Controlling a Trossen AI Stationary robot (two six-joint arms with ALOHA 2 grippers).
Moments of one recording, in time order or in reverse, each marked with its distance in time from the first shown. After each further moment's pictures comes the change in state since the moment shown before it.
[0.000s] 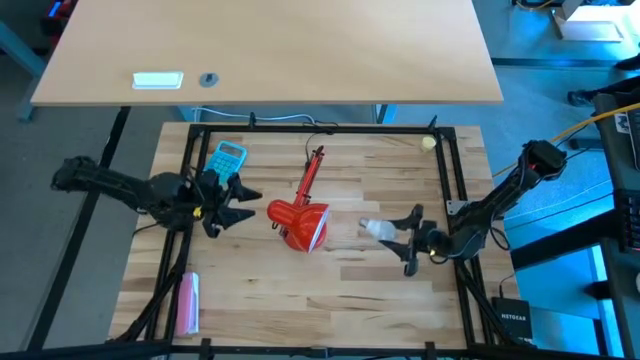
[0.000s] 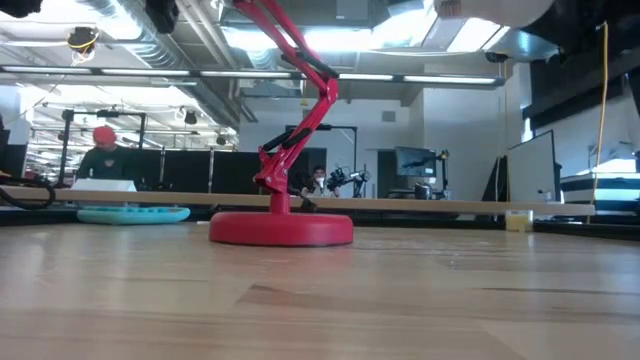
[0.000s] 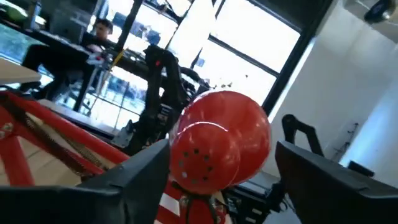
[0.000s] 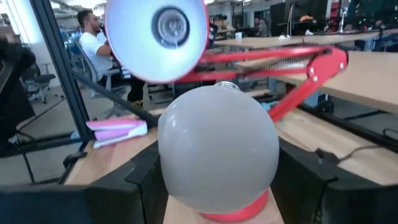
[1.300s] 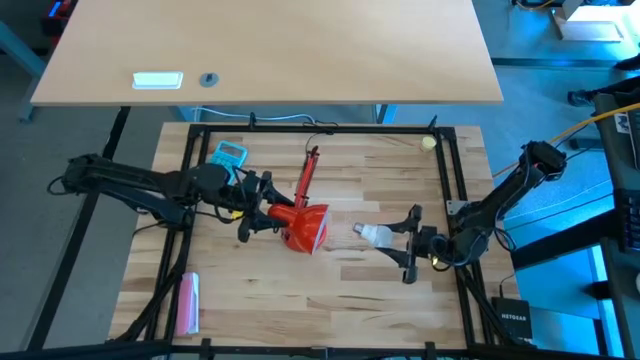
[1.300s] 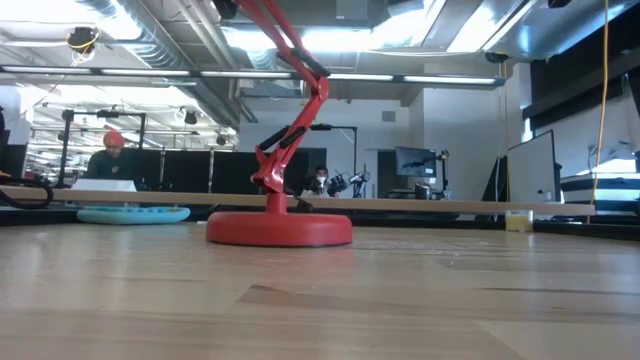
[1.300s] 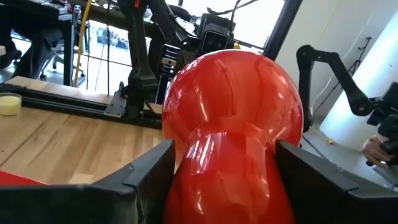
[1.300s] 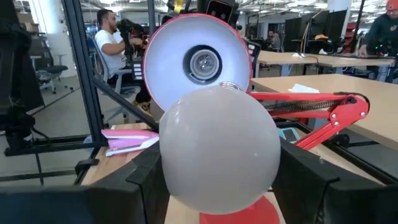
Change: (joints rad) left arm 0.115 0.395 0.341 -0.218 0.253 0.151; right arm 0.000 0.046 0.201 -0.120 -0.054 -0.131
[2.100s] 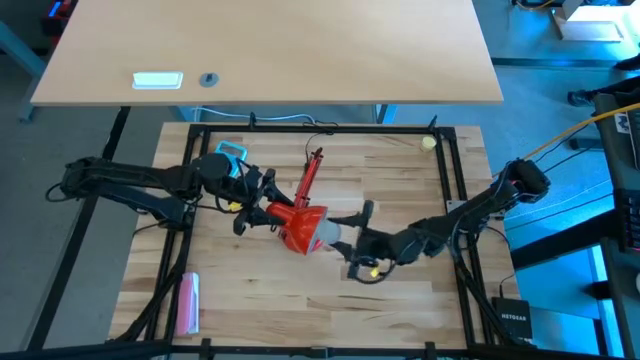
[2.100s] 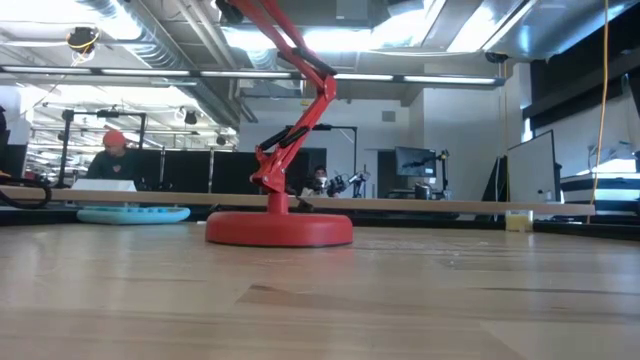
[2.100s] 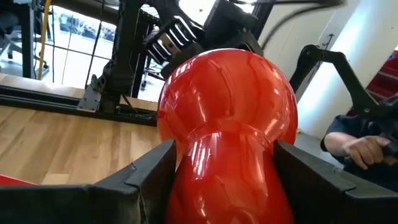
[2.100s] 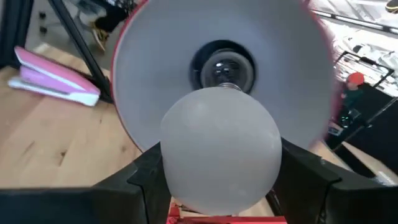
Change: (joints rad) left arm 0.109 0.002 -0.002 0.009 0.246 -0.027; right arm -0.279 0.415 0.452 -0.209 -0.187 -0.455
